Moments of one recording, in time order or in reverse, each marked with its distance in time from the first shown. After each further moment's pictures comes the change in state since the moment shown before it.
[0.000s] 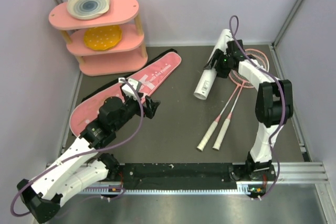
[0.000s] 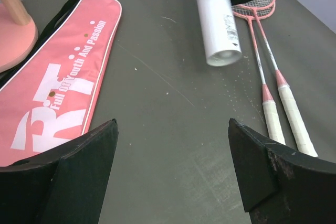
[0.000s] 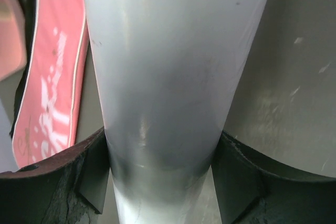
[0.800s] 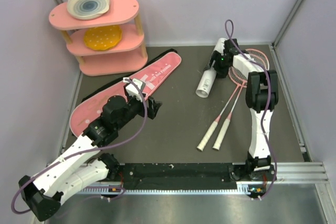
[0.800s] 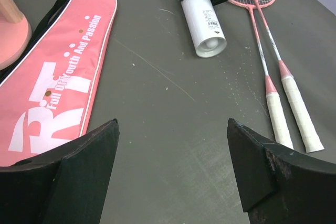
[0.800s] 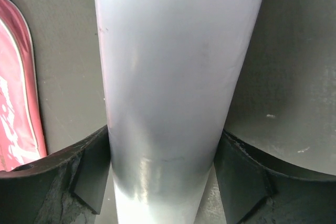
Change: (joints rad) left arm -0.005 0.037 -0.004 0.012 0.030 0.023; right arm -0.057 0.395 0.372 -0.157 -0.010 -0.036
